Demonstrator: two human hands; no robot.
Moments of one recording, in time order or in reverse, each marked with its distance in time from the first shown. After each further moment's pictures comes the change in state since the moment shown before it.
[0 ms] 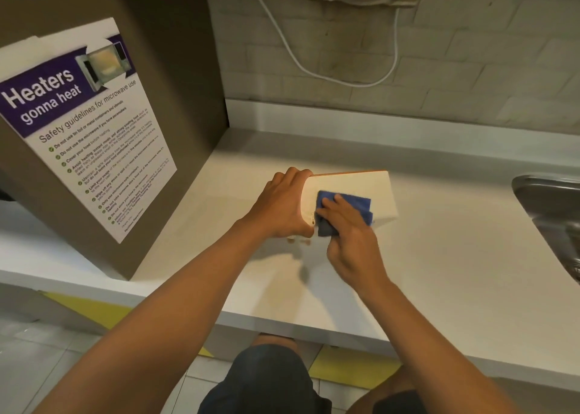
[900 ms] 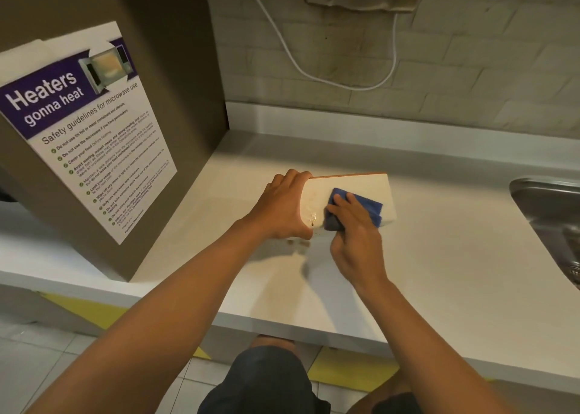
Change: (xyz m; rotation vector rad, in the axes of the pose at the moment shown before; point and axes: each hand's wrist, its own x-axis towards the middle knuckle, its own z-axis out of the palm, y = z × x) left_hand 0.004 -0.002 0.001 0.004 -0.013 -0.001; right_hand 0.005 -0.004 -0.002 0.001 0.122 0.061
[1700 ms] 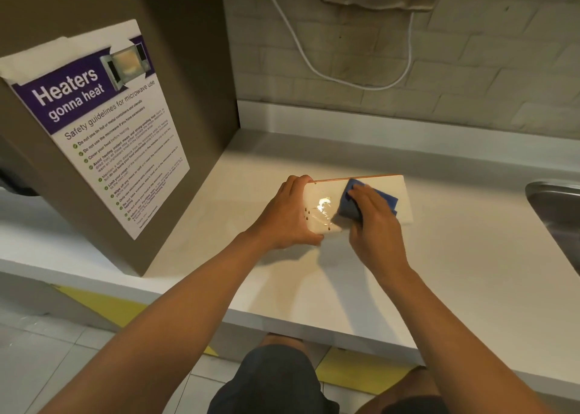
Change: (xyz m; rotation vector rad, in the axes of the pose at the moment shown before) left_hand -0.023 -0.010 0.008 -0.226 0.075 -0.041; right_hand 0.024 0.011 -0.008 -0.068 -0.038 -0.024
